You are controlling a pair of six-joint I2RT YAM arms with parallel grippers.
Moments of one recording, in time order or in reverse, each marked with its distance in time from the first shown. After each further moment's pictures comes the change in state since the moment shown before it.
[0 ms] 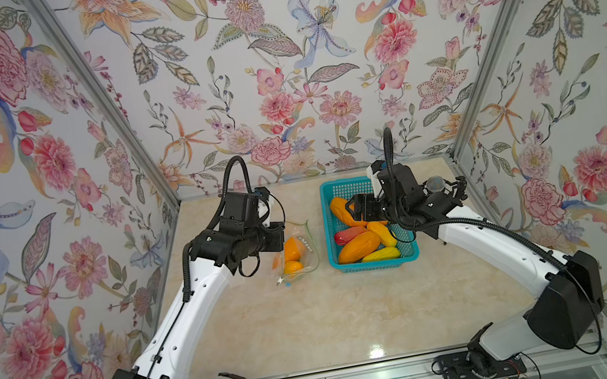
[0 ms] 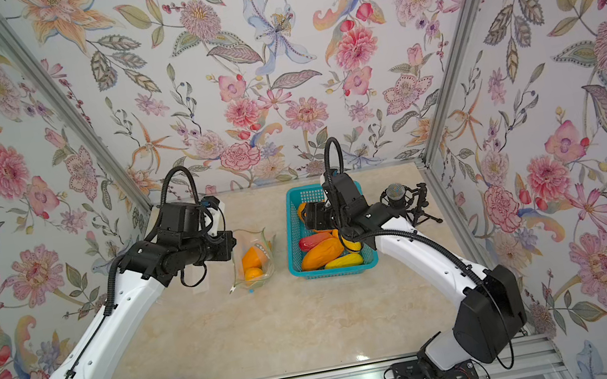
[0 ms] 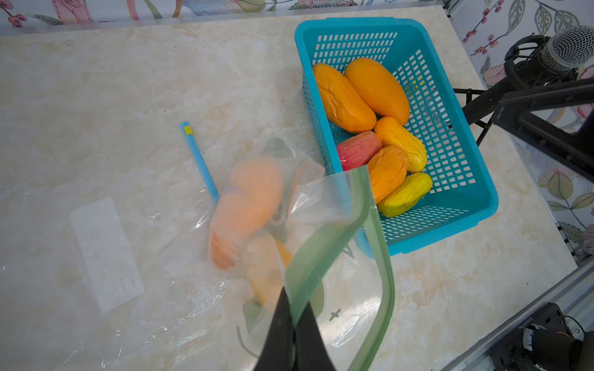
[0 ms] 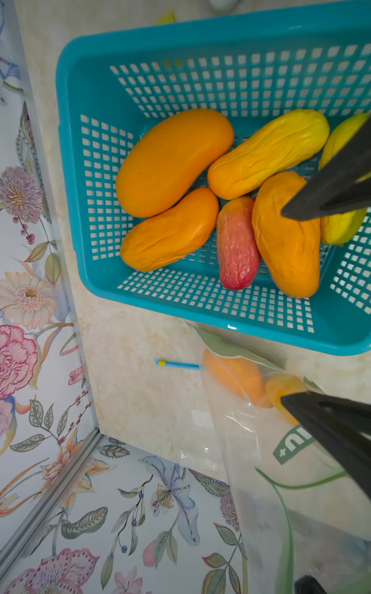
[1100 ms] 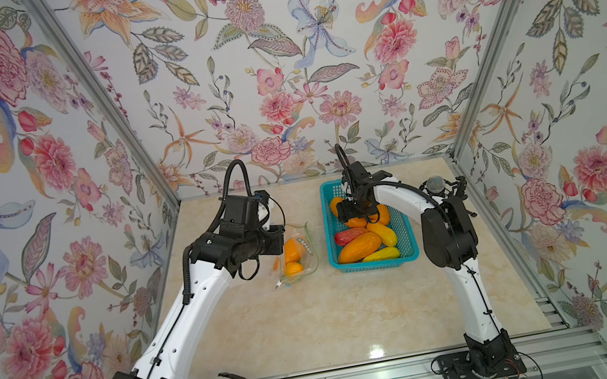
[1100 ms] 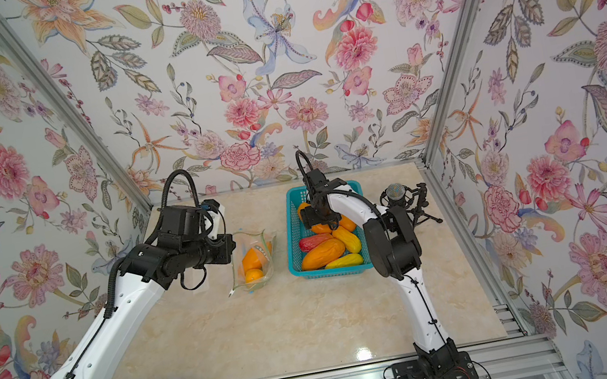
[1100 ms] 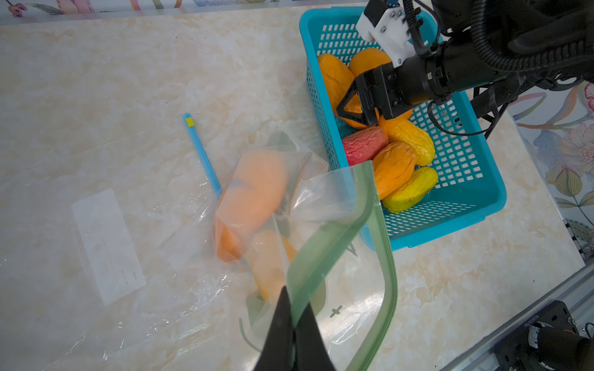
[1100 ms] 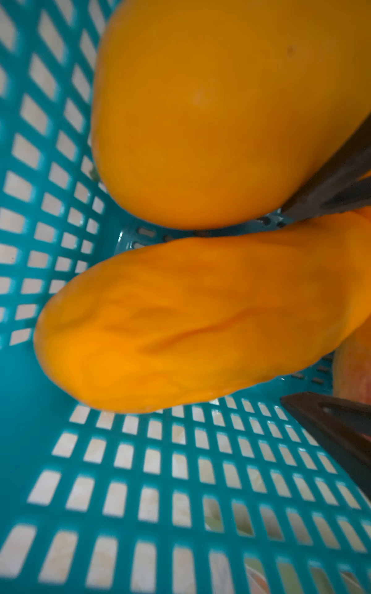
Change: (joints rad) left arm 0.000 -0.016 -0.026 -0.002 -0.012 0.000; right arm -0.111 0.813 0.641 -0.318 -0.042 -0.297
